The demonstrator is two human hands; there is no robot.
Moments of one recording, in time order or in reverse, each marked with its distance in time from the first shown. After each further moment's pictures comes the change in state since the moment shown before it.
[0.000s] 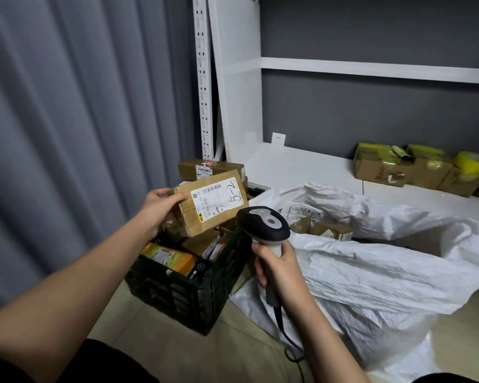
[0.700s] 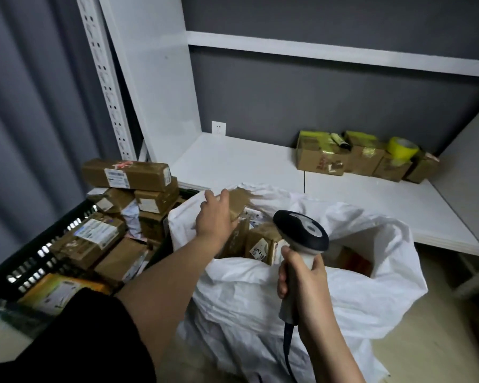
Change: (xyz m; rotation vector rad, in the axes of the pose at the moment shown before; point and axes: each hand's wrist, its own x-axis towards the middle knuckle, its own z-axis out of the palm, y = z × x) left_hand -0.012 -0.027 0.313 1.132 -0.160 0.600; right_hand 0.059 -0.018 -0.162 0.134 0.452 -0.030
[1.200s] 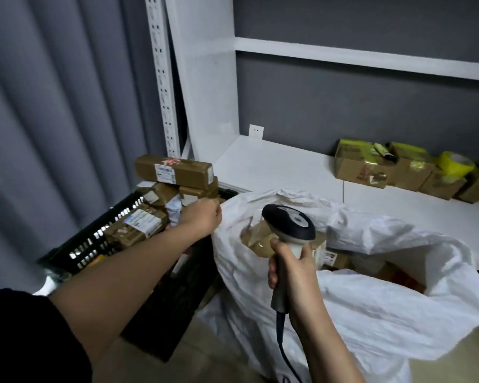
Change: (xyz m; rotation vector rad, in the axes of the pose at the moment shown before) left_hand -0.004 -0.119 -0.063 0.042 -0.149 -0.019; right_hand -0.012 0.021 0.080 -0.042 -0.202 0.055
